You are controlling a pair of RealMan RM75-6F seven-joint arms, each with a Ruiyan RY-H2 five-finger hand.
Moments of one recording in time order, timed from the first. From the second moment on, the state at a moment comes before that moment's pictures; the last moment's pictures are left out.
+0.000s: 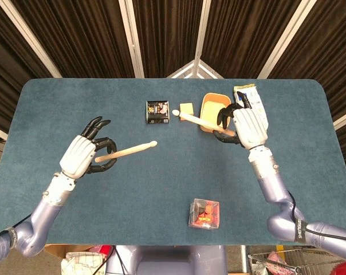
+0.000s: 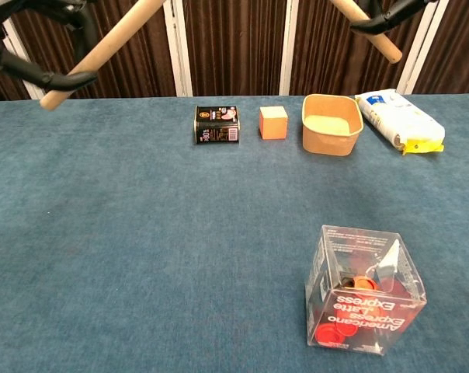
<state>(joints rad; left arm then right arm) -0.62 -1.40 -0.15 -1.54 1.55 1.38 -0.11 0.72 -1.31 0.38 -1.62 -1.17 1.14 -0.04</state>
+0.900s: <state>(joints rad) -0.73 -1.55 -0.24 -1.61 1.47 1.27 0.10 0.74 -1.28 0.36 -1.83 -1.14 1.16 -0.23</state>
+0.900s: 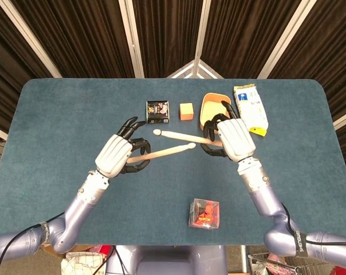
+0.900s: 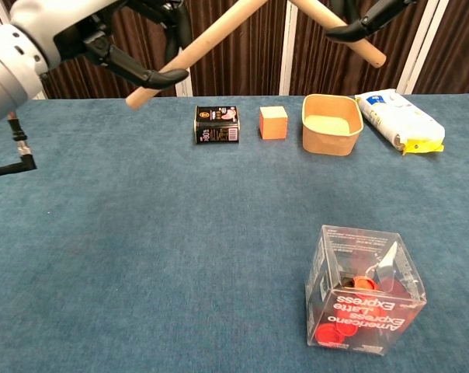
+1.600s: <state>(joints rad) -0.75 -1.62 -0.30 -1.66 1.36 1.28 0.31 0.74 -1.26 0.36 -1.89 -1.14 1.17 -0.26</state>
